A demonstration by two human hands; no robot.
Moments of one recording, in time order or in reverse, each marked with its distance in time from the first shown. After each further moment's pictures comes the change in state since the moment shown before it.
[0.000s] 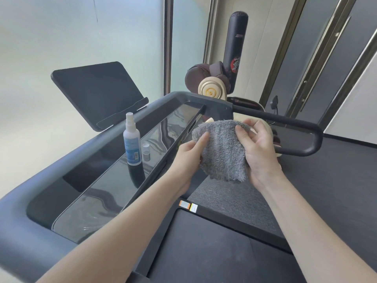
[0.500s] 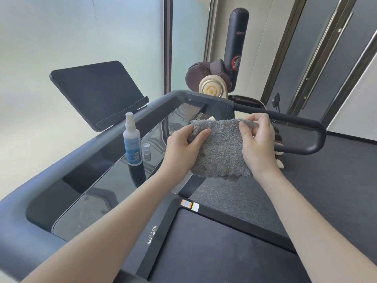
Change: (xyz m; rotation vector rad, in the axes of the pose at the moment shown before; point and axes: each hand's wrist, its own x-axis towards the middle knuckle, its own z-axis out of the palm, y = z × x) left_hand -0.001 0.019 -0.011 0.463 0.168 0.513; right_hand 0.015 0.010 -0.002 -0.559 0.150 -0.308
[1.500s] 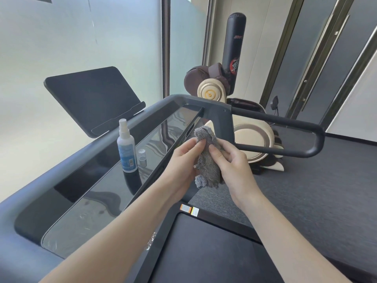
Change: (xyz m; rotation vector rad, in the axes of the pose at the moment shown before) left_hand -0.009 -0.003 0.015 -0.679 -0.255 -0.392; right_hand -0.033 -0.002 0.018 0.425 -0.335 0.324
